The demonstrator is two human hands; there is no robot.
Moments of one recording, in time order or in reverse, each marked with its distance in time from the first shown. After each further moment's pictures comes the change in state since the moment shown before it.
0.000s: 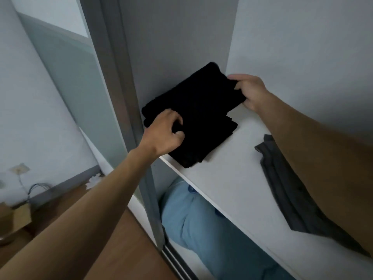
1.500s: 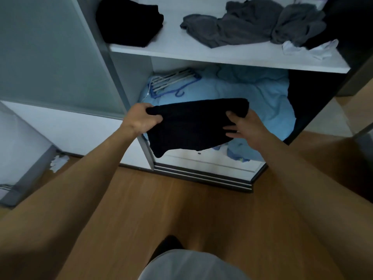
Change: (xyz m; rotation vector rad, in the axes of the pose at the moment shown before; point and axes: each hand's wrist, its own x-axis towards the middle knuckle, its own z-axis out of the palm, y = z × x) left_hand -0.396 -0.001 -0.036 -0.340 -0.479 -0.132; right_hand -0.669 0.163 0.076 0.136 0.436 0.311
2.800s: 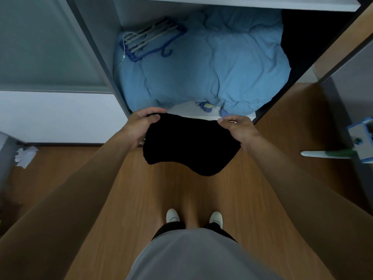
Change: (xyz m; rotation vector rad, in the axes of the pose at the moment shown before) left_hand 0.006 -0.140 -0.004 -0.537 -0.502 -0.170; right_hand -0.051 0.081 0.122 -0.110 0.338 0.311
